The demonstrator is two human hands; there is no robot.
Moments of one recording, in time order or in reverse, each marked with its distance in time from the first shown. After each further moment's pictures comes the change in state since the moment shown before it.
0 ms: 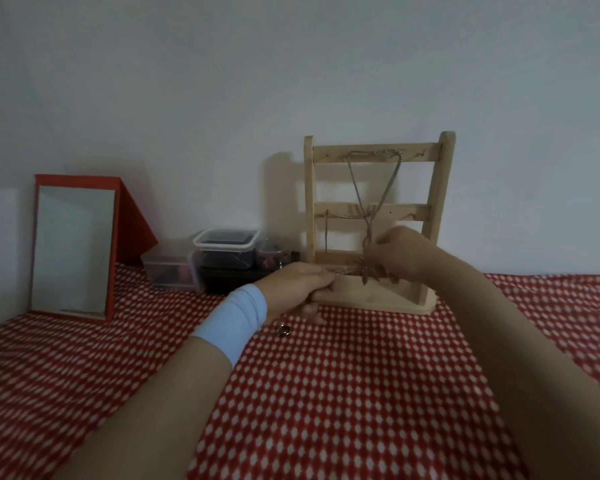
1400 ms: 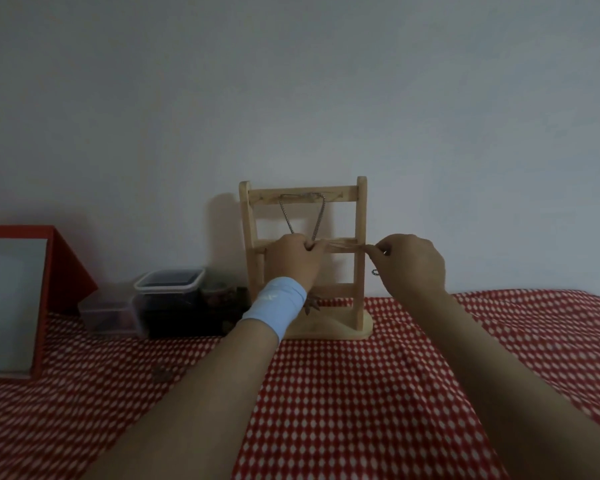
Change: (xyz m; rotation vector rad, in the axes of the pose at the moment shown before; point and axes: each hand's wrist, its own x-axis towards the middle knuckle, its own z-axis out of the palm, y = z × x) left_hand 0.081 0.075 0.068 0.611 0.823 0.437; right_hand -0.028 0.056 -0.056 -0.192 0.681 0.024
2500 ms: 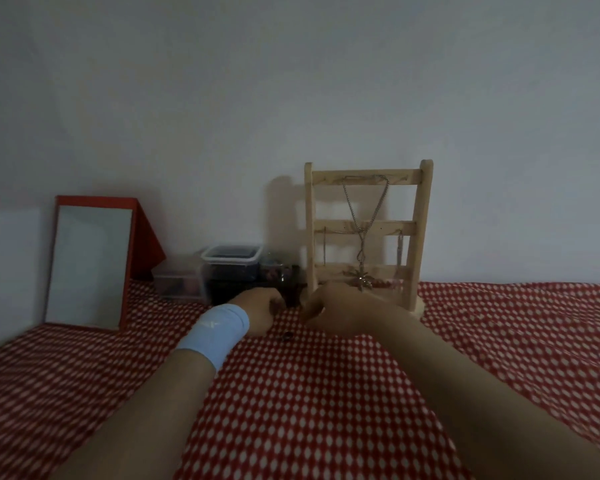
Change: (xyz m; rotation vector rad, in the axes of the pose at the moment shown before) left_hand -0.064 -0.124 -0.116 0.403 -0.757 -0.128; right_hand -0.080 -0.110 0.075 0.080 -0.927 -0.403
